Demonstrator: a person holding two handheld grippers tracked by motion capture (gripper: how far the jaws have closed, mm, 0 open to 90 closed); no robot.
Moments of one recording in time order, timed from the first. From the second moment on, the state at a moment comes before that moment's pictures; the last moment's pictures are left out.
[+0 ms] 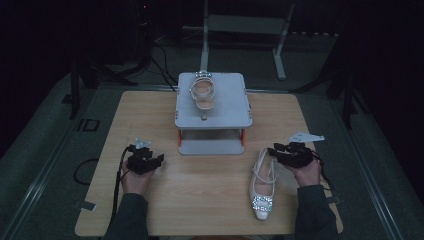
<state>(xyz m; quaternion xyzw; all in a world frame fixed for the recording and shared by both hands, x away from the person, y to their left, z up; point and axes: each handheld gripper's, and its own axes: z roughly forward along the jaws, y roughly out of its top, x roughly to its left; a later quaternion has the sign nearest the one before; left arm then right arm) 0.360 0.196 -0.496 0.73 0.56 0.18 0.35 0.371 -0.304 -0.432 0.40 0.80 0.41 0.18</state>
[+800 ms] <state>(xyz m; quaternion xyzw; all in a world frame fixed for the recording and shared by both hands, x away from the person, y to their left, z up) 0.363 0.192 -0.500 0.73 0.56 0.18 0.35 0.409 -0.315 -0.418 0.44 0.76 0.40 0.26</state>
